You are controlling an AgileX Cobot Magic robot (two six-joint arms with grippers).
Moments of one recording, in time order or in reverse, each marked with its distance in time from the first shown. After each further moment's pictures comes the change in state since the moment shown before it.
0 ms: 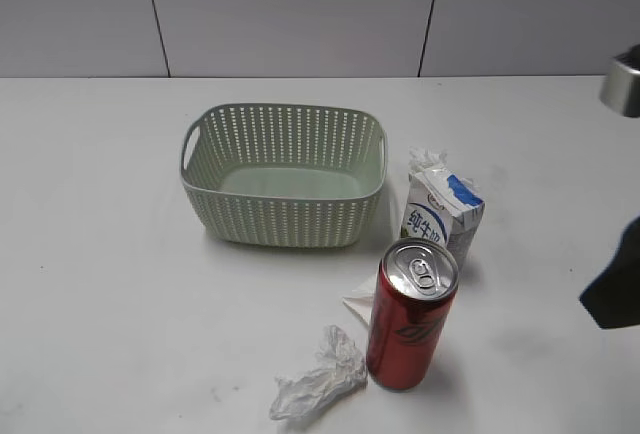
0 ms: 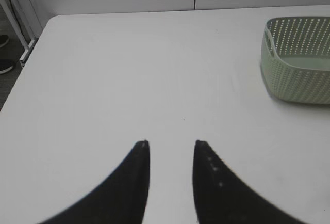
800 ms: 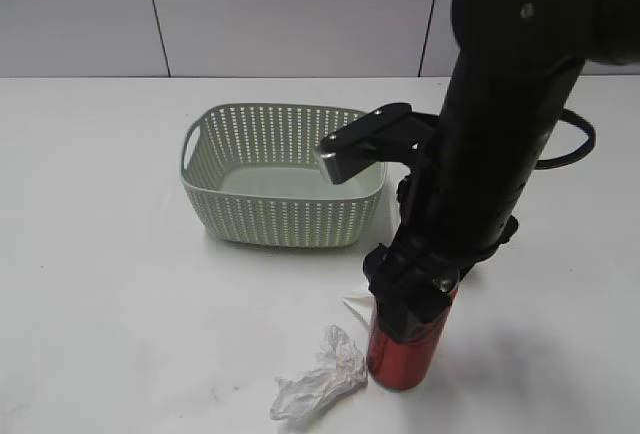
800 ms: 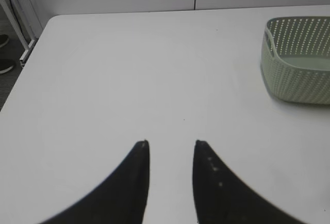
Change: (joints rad) left arm 0.000 0.000 0.000 0.000 0.000 0.000; right arm 0.288 0.609 -0.289 -0.017 -0.080 0.023
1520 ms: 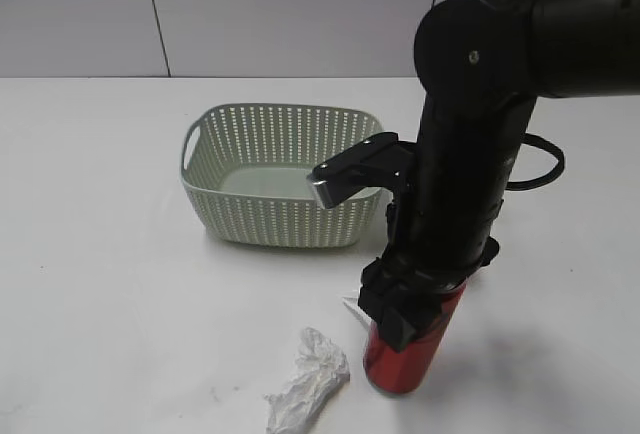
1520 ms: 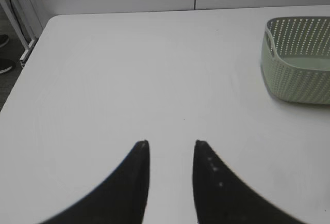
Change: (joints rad) left arm 0.000 0.000 0.000 0.000 0.000 0.000; right arm 0.001 0.100 -0.003 -0.006 -0.017 0.019
